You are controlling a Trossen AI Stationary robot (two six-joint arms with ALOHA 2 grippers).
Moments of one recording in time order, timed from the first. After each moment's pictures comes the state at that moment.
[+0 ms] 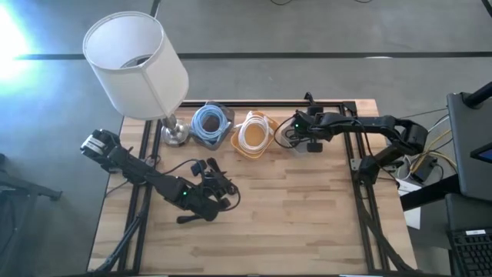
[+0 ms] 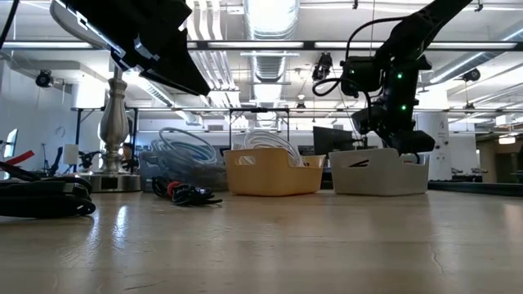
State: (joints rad) left arm -0.47 1.50 0.94 -0.37 -0.94 -0.67; right arm -0.49 1.49 0.85 -0.70 0.53 -0.50
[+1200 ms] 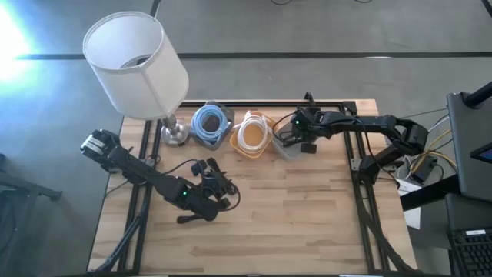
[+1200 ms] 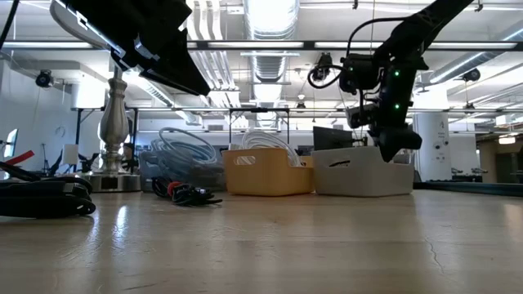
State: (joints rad) left arm -0.47 1.50 0.94 -0.37 -0.94 -0.67; right arm -0.51 1.49 0.85 -0.62 0.35 -0.43
